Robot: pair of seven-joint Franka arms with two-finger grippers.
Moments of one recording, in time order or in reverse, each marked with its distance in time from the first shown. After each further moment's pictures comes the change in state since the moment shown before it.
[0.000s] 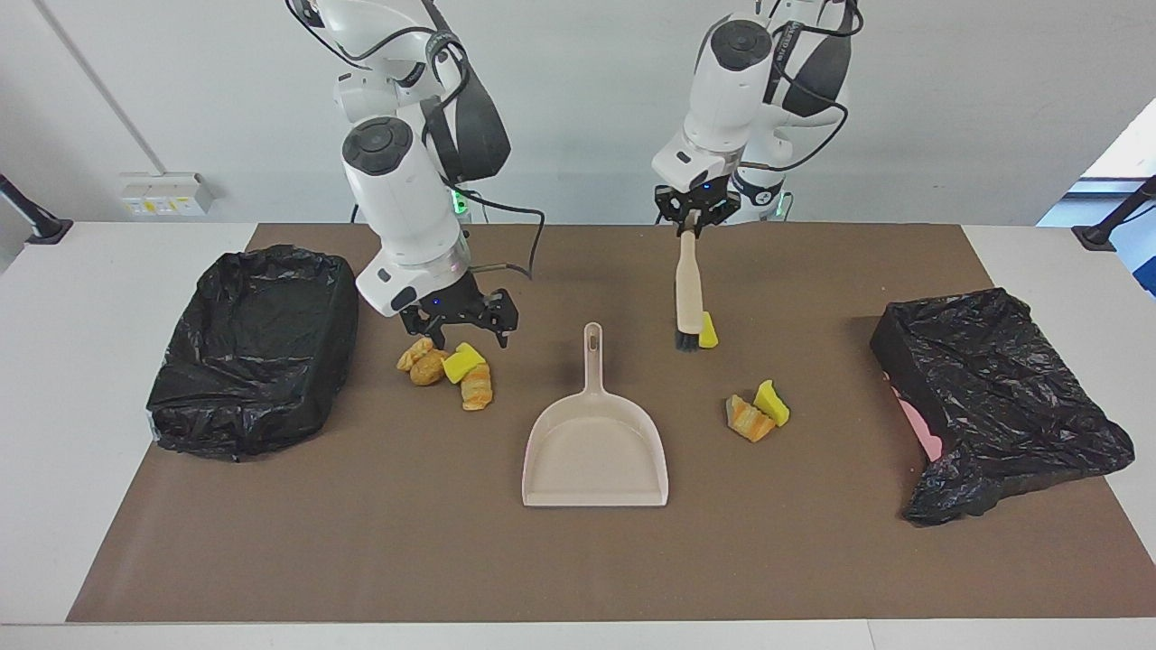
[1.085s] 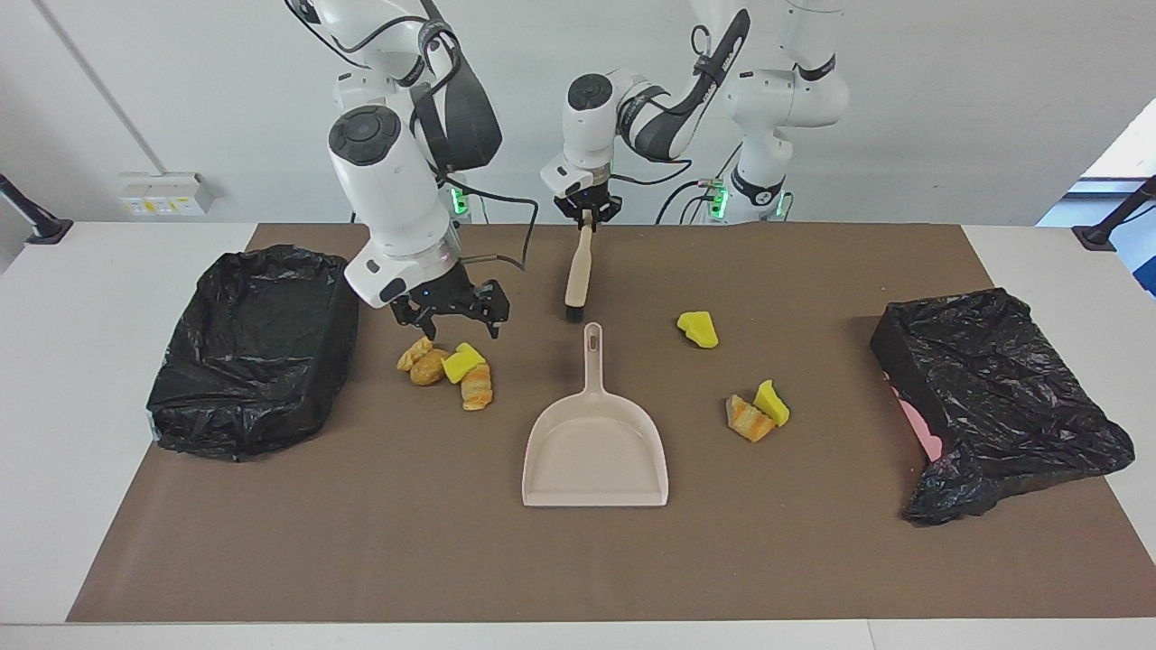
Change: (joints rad) left arm -0.037 0.138 -0.534 -0.267 -0.116 0.432 -0.444; right arm -0.033 -0.026 0.000 0.012 -0.001 -0.083 -0.039
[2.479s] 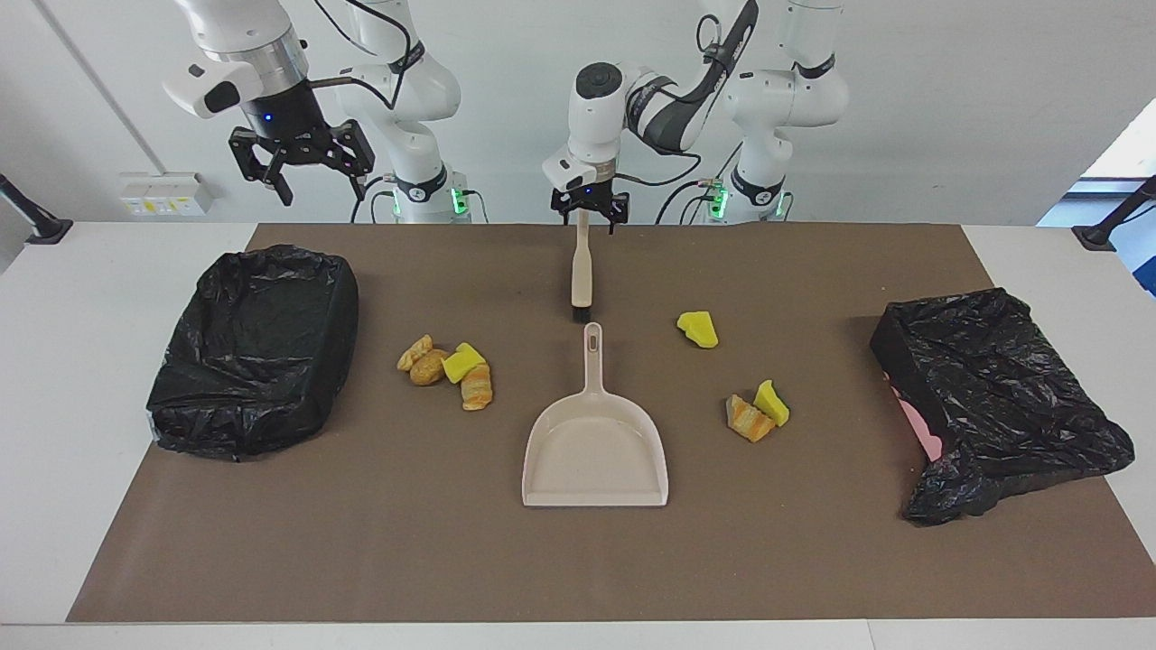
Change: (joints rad) left arm 0.019 -0.034 0.022 0.026 0.000 -0.007 0.117; right arm -0.185 -0.304 -0.003 0.011 -0.062 -0.310 -0.274
